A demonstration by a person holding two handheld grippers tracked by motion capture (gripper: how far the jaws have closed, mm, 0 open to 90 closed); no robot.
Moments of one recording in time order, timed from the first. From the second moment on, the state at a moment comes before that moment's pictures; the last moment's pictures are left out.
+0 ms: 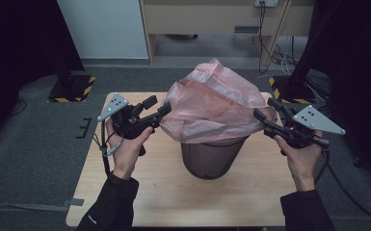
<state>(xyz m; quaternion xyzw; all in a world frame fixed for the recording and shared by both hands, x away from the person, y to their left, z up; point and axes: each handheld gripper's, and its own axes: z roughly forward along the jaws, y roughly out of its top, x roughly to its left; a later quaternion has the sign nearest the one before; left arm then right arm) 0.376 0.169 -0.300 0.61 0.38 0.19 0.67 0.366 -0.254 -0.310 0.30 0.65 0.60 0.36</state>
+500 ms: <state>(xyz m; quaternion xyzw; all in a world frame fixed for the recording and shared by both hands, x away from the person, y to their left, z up) 0.409 0.162 -0.314 0.63 0.38 0.12 0.66 0.381 -0.247 -0.298 0.34 0.63 0.62 0.32</state>
